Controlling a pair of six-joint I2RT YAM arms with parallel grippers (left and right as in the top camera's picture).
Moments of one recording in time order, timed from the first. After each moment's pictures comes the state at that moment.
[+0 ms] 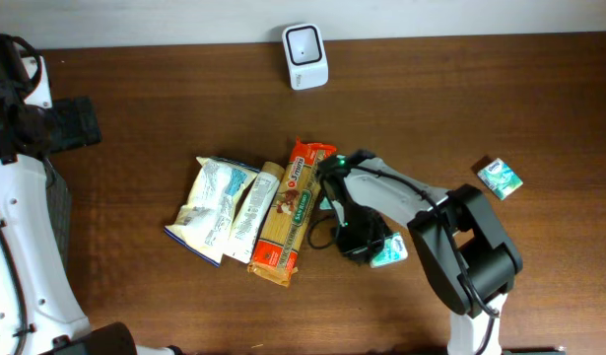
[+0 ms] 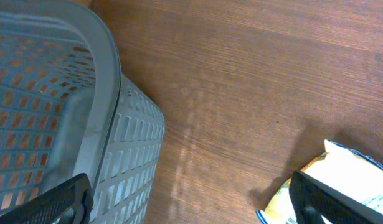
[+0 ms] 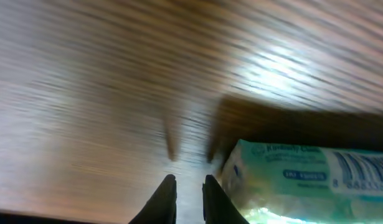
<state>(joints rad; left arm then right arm) 0.30 1.61 1.89 -1.24 -0.18 0.08 0.54 2.04 1.29 -1.27 -0.09 0.21</state>
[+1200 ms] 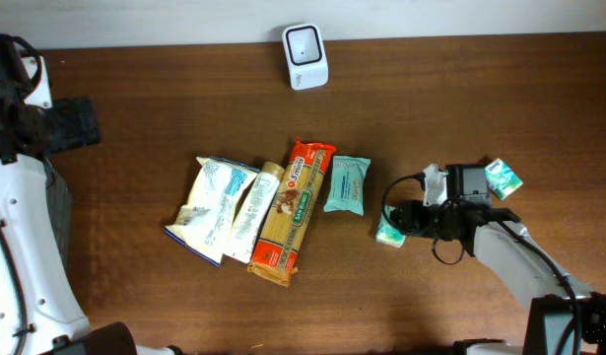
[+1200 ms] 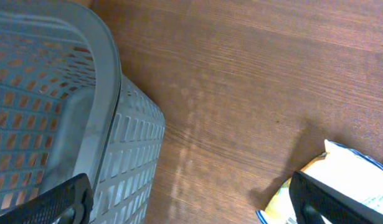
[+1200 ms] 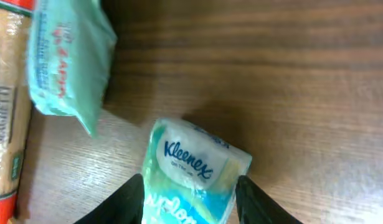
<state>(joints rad) 0.30 1.61 1.89 -1.24 -0.18 0.08 0.01 1.46 0.65 -0.35 -0.41 0.14</state>
